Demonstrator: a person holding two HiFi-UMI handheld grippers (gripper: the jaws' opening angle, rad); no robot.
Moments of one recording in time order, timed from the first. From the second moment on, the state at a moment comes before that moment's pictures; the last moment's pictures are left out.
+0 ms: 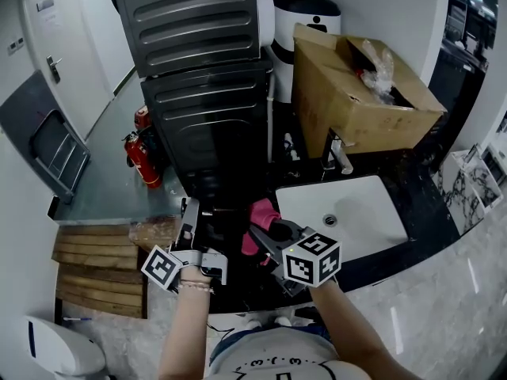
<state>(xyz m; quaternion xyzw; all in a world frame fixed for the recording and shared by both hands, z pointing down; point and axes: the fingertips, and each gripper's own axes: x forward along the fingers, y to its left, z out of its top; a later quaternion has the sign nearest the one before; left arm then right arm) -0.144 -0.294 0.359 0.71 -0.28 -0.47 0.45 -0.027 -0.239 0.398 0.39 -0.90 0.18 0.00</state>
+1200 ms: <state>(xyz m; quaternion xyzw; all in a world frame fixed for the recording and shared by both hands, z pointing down) -0.077 -0.248 0.433 0.93 -0.36 0.06 0.08 0.029 -0.210 0.417 0.49 -0.85 0.13 0.12</state>
